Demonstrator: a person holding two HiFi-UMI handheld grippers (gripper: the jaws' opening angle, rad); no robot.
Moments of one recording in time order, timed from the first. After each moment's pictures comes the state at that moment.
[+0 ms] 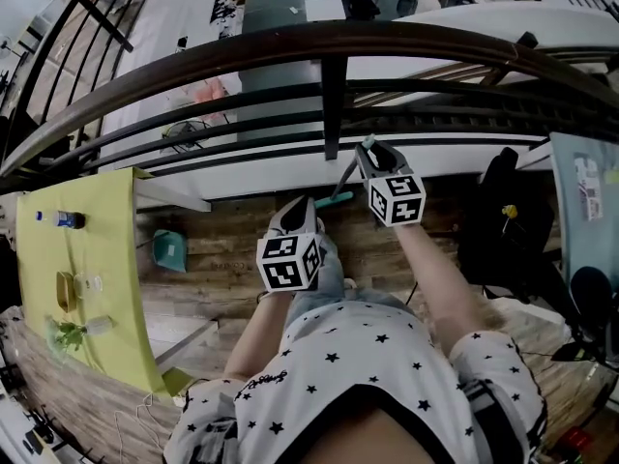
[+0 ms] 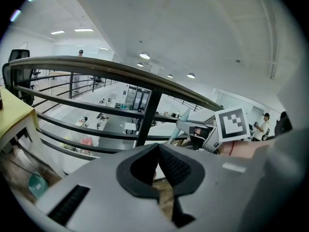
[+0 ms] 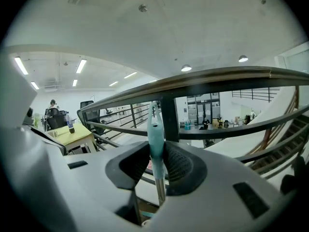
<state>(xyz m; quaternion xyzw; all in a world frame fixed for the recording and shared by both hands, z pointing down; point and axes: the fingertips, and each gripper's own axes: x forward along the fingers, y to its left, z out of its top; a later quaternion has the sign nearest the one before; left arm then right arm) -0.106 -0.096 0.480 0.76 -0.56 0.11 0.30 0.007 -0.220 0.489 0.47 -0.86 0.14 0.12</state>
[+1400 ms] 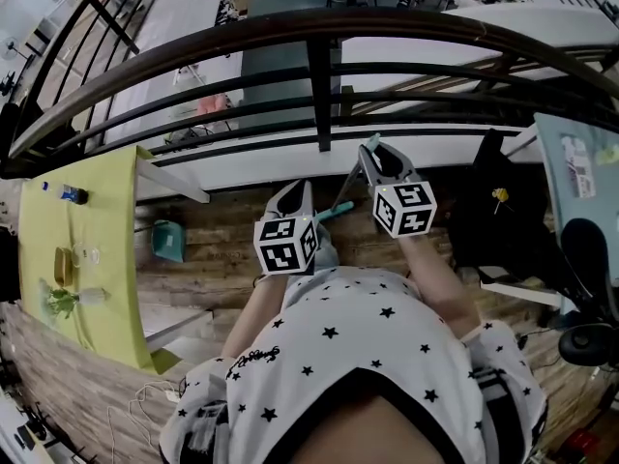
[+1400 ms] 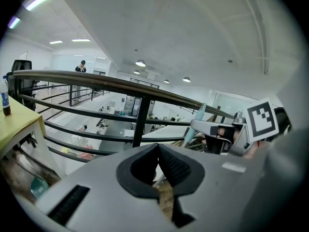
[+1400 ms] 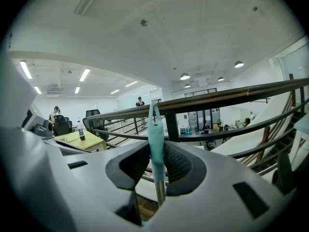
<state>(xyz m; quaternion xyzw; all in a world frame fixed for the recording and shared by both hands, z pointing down) -0.068 -0.019 0.447 0.78 -0.57 0.10 0.25 0.055 -0.092 0.422 0.48 -0.86 0.13 0.08</state>
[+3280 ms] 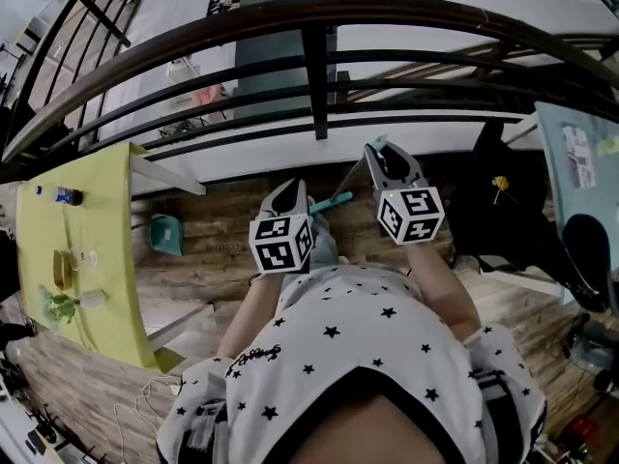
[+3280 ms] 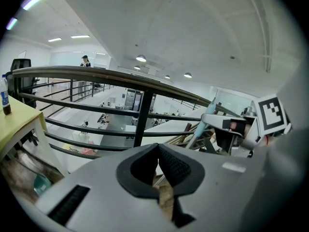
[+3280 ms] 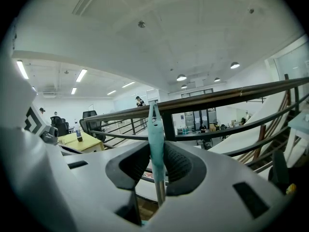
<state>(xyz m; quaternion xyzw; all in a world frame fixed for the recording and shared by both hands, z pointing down) -0.075 -0.021 0.464 0.77 -0.57 0.12 0.27 0.069 -0.084 0.418 0.50 -0.85 0.13 0.07</state>
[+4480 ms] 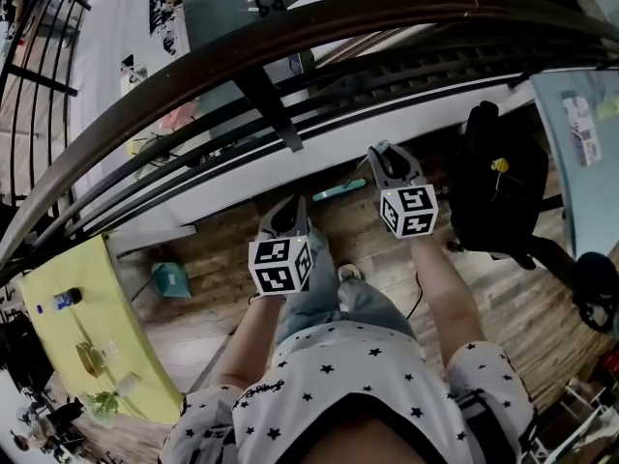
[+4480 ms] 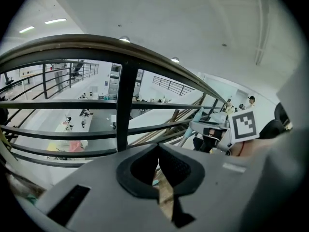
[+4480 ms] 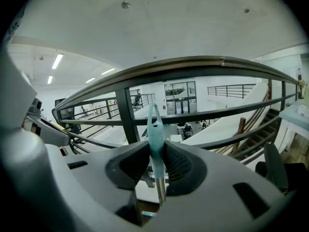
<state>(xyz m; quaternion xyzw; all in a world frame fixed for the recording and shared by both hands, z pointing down) -0.015 -0.174 0.535 0.81 -0.47 0.20 0.29 0.162 -0.241 0.549 0.58 -0.78 0.17 0.13</state>
